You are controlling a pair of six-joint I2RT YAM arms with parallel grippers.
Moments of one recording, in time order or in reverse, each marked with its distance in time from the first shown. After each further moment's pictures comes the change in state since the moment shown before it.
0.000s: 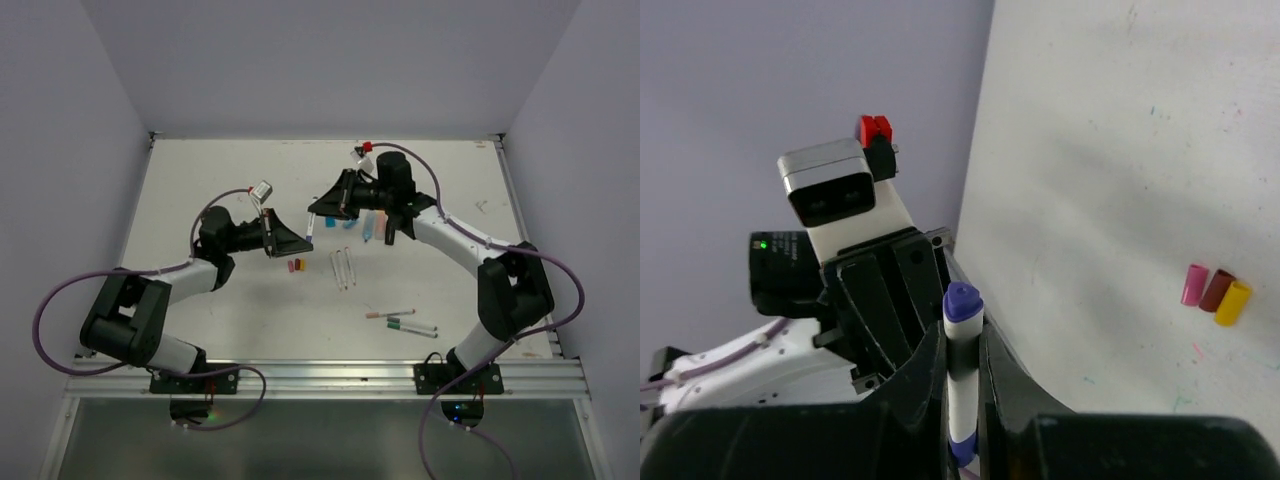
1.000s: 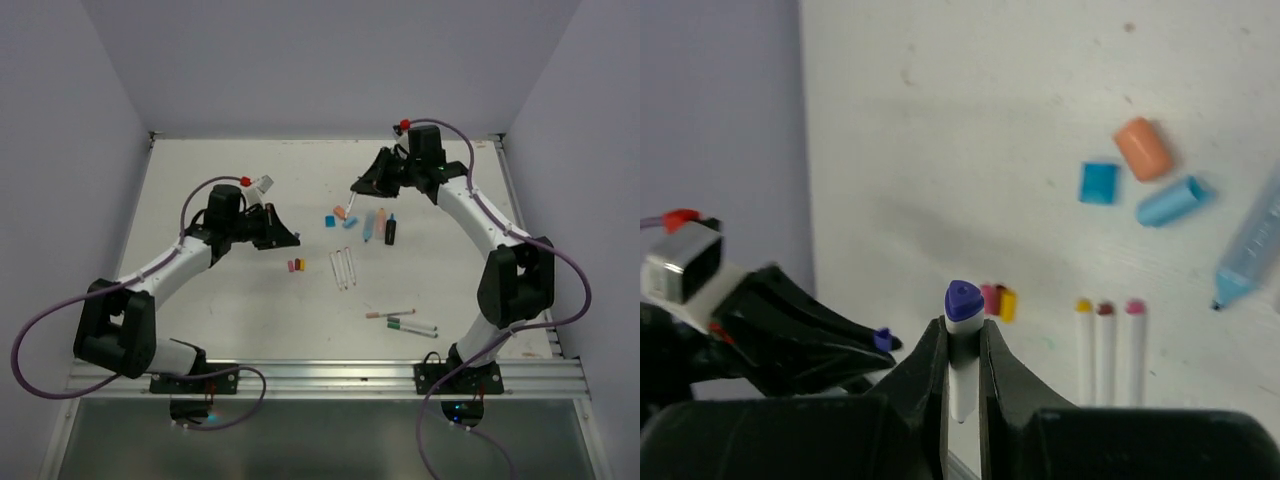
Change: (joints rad) left arm 0.016 -0.043 0.260 -0.852 -0.341 0.616; right arm -0.220 0.066 0.244 -0.394 0.097 -0.249
